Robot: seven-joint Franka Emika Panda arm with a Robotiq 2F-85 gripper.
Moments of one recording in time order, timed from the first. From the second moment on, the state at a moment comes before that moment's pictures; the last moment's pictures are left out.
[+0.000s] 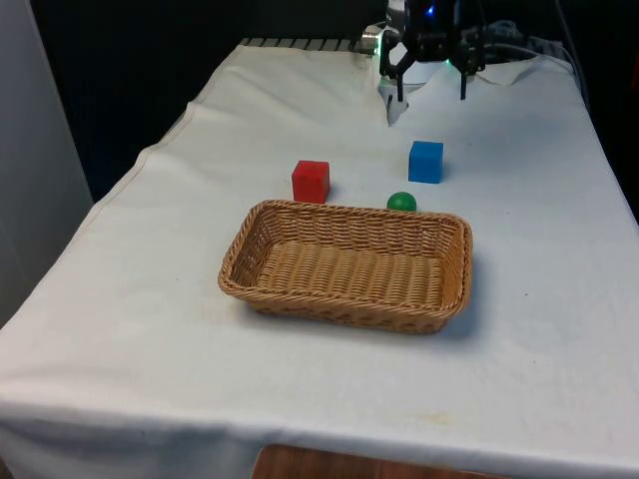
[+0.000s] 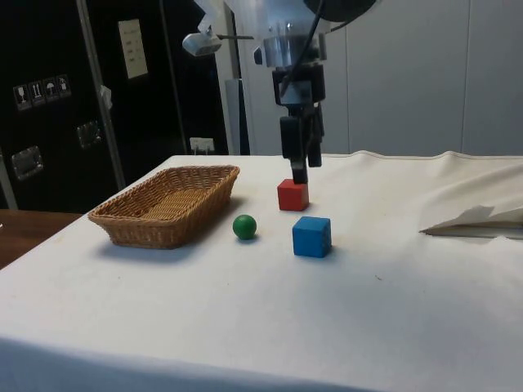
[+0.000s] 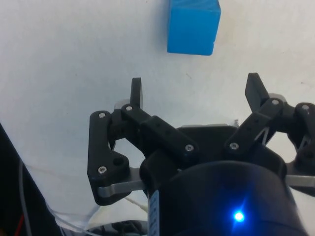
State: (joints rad) arm 0.14 -0.10 -0.06 -2.62 0.07 2.48 0.02
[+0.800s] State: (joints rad) arm 0.14 -0.06 -0.06 -2.62 0.08 2.49 0.02
